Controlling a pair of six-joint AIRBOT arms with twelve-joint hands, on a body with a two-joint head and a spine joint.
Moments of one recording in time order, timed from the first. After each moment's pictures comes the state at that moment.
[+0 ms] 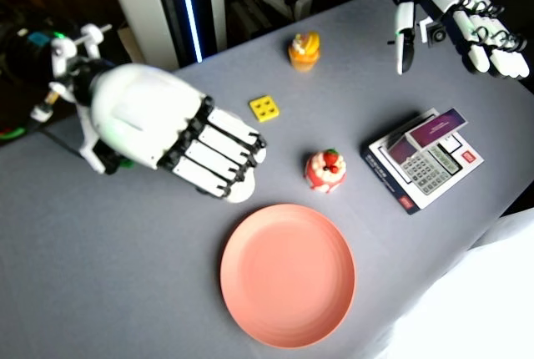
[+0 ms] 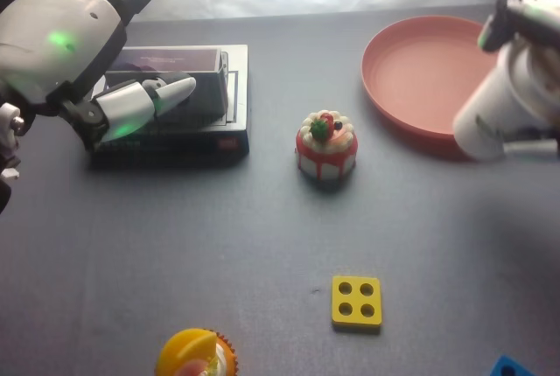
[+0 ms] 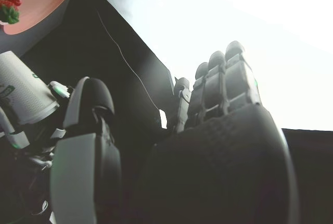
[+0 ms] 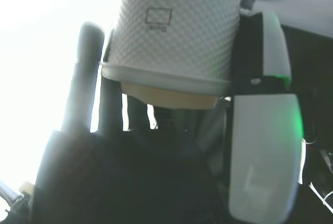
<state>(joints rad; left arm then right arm) 0.83 -0.83 1.08 -0.30 -1.05 1.04 -0.88 -0.82 1.03 0.15 0.83 -0.90</state>
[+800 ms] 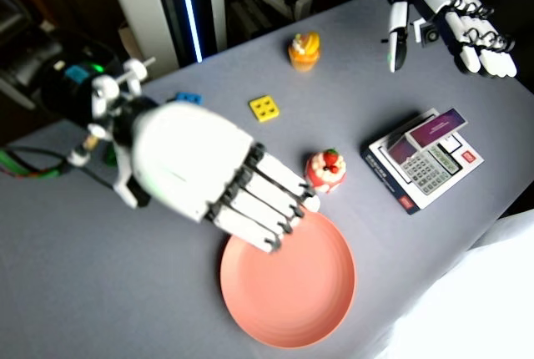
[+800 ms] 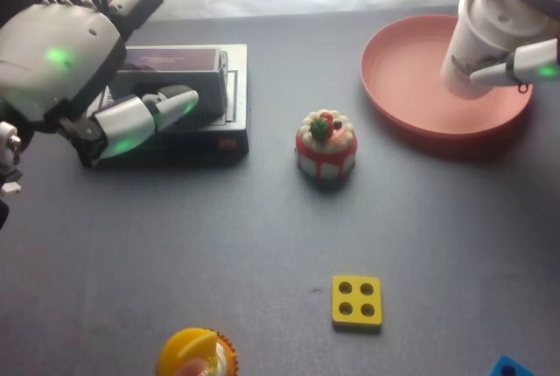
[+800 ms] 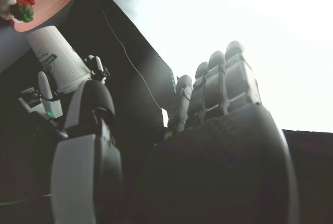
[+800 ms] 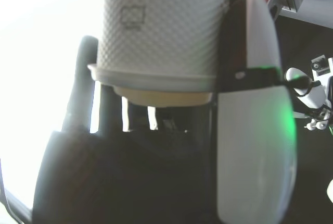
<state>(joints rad) 0.87 -0.83 1.07 -0.29 -1.09 1.02 -0.62 -1.03 1.30 0.24 0.50 -0.99</state>
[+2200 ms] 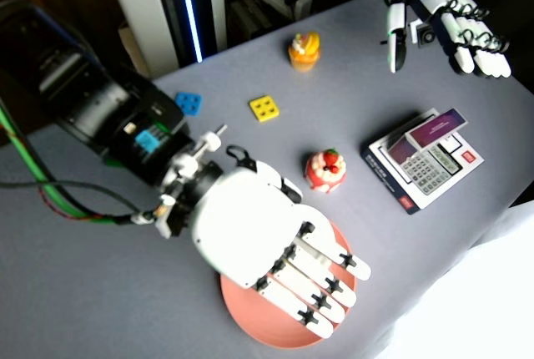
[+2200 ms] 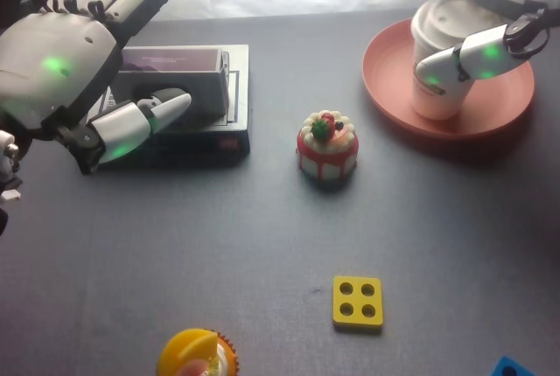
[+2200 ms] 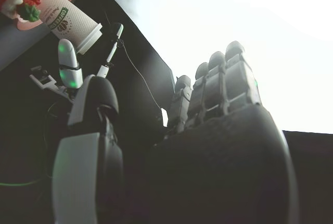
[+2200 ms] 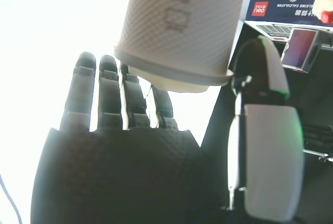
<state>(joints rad) 0.89 -0.84 1.07 -0.31 -1.12 1.01 -0.55 -1.18 1.47 0.41 0.29 -1.13</state>
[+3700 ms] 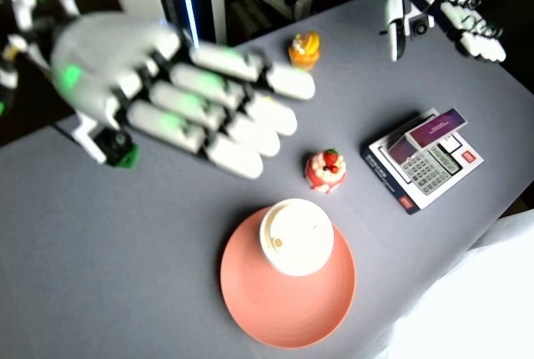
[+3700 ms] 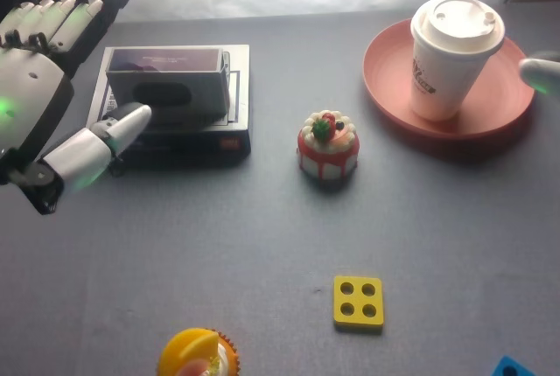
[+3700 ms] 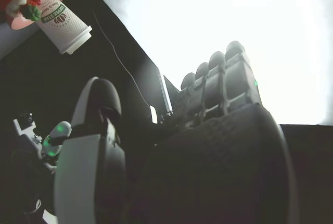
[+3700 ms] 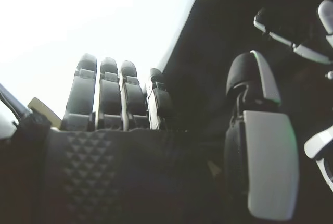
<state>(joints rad) 1.07 -0.81 0.98 -0.38 -1.38 0.99 -1.01 -0.72 0.85 0.24 1.32 -1.01</state>
